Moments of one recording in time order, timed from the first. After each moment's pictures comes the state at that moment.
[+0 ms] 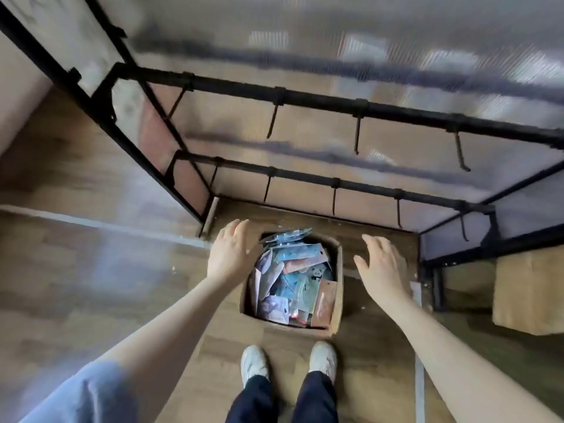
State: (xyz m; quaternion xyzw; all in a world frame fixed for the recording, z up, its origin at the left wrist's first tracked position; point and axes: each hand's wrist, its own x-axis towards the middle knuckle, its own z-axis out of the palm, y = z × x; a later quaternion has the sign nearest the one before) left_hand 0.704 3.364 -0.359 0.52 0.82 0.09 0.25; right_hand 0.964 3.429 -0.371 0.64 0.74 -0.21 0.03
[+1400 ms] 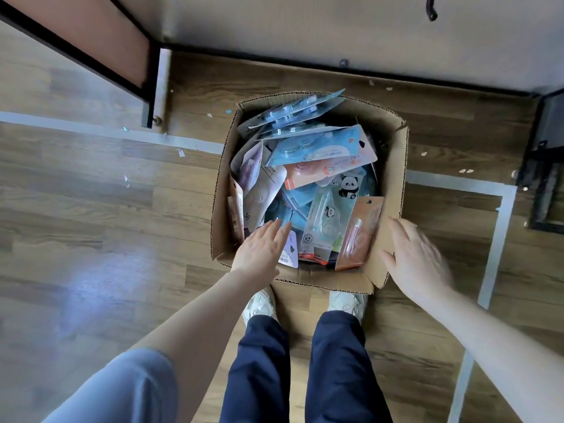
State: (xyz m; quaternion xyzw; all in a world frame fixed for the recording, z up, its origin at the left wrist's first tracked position) left_hand 0.757 3.312 -0.721 0.64 0.62 -0.24 0.37; right_hand 0.997 3.388 -0.680 0.55 0.74 -0.29 0.26
